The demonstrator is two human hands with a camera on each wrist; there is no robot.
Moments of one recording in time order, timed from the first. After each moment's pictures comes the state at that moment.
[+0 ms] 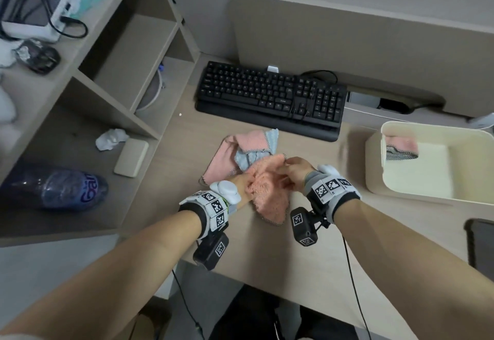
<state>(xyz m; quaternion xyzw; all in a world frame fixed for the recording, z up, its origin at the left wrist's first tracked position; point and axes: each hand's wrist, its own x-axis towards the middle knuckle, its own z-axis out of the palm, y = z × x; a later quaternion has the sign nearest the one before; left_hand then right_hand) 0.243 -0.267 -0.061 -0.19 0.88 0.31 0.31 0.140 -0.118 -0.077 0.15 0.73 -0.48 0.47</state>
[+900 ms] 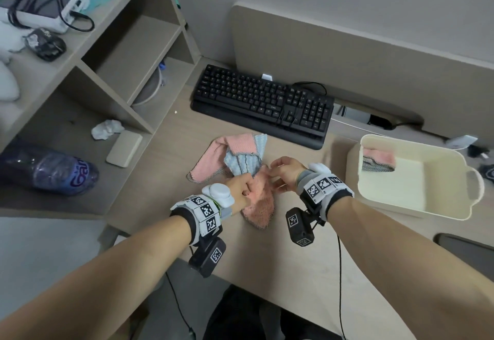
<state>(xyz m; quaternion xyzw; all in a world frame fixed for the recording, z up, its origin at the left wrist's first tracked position) 0.253 -0.231 -0.048 -0.16 0.87 0.40 0.22 0.128 -0.094 -0.053 0.07 0.74 -0.44 0.50</state>
